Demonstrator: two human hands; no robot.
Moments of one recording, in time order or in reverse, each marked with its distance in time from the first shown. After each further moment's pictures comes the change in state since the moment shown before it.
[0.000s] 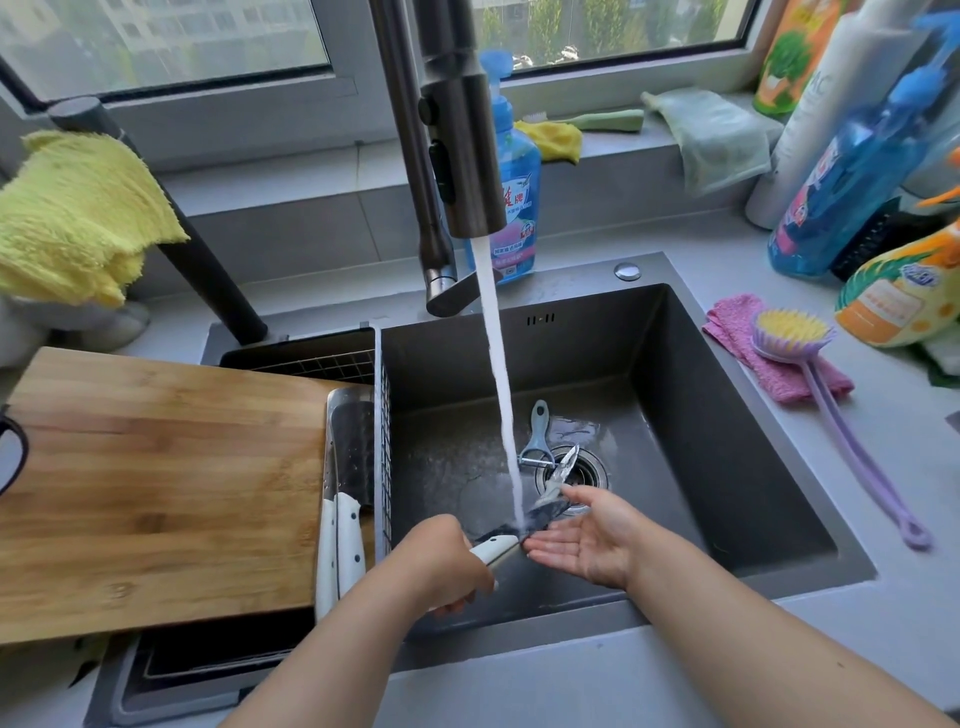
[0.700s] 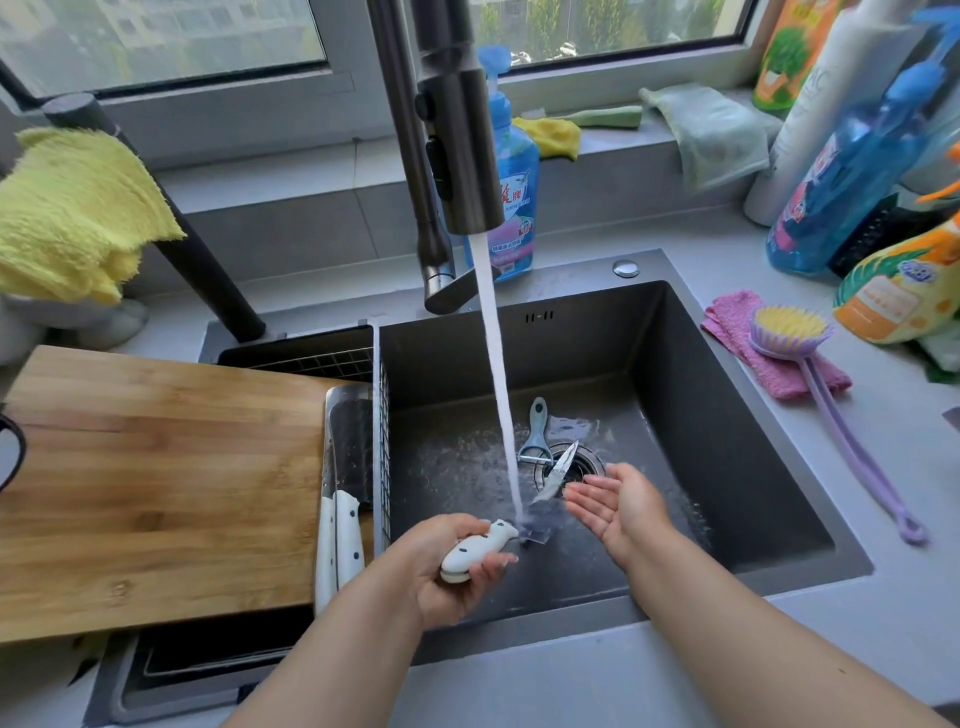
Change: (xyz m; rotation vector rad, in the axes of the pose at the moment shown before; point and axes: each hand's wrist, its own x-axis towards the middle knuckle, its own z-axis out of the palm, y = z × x) left_hand 0.003 0.000 0.001 -1.342 -0.492 -0.323; right_hand -0.011 -0.009 -0.005 0.198 0.250 -0.397
